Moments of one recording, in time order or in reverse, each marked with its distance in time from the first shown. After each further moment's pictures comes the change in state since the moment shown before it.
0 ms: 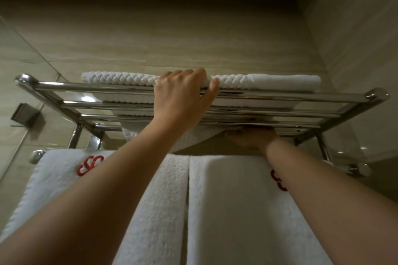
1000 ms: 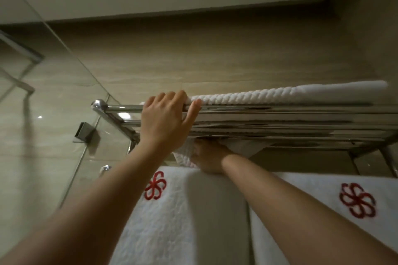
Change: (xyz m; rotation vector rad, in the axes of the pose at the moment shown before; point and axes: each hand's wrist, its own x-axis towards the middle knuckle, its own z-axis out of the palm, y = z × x) left_hand -0.025 -0.108 -0.042 0.134 -0.097 -0.057; right_hand -0.017 -0.184 0.020 0.191 -0.145 -0.453
